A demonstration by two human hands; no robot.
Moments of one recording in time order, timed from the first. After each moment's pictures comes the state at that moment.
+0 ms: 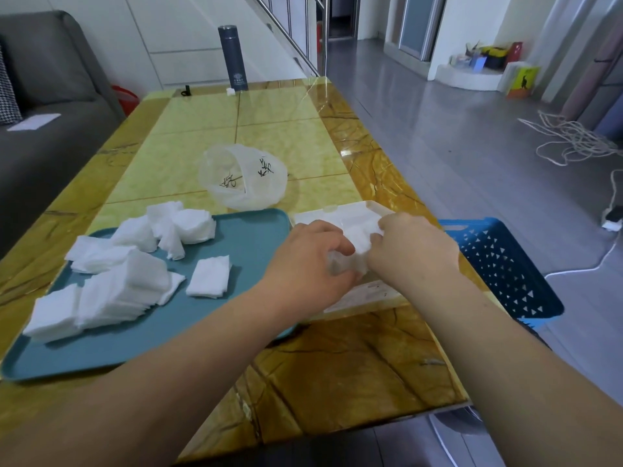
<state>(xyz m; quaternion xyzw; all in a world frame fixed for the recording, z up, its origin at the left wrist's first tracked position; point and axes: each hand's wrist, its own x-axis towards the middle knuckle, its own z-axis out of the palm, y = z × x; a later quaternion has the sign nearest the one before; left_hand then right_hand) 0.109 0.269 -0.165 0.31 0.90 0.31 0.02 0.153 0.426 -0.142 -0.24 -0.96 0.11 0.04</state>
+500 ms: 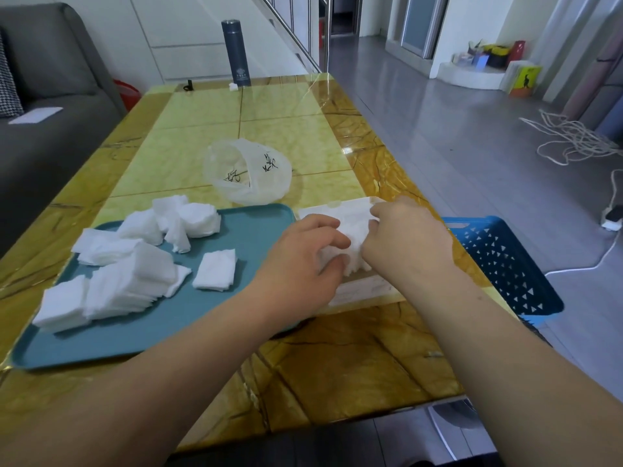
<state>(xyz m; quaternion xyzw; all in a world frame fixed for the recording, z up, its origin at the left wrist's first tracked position) 0.117 0.246 -0.168 0.32 0.87 0.38 -0.01 0.156 0.406 -0.131 -0.20 -0.97 0.12 0.09</state>
